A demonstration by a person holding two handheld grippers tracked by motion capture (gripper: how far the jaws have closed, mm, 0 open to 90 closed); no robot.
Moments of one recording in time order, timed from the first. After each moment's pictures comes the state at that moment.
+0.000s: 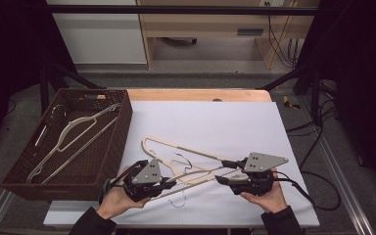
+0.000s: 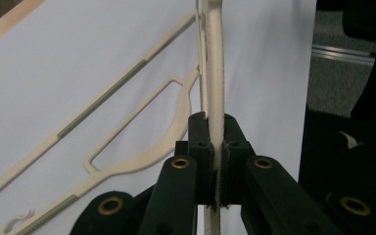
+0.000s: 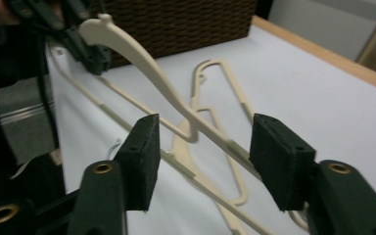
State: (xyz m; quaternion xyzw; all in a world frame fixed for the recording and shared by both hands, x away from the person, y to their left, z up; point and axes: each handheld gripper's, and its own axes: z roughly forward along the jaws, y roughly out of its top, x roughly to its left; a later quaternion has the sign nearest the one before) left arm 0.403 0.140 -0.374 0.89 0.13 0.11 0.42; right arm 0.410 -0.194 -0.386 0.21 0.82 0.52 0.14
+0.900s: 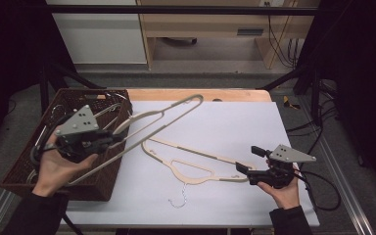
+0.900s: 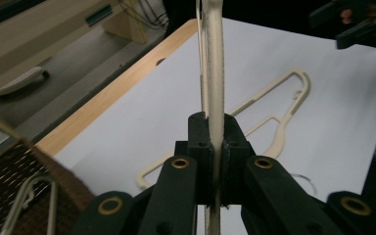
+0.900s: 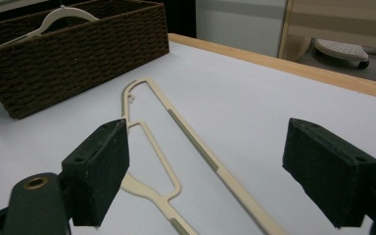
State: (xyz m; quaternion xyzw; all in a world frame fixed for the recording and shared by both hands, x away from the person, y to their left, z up) left arm 0.426 0.247 -0.246 0.84 0.24 0.22 0.42; right arm 0.420 -0.243 -0.391 0.35 0.74 0.54 0.20
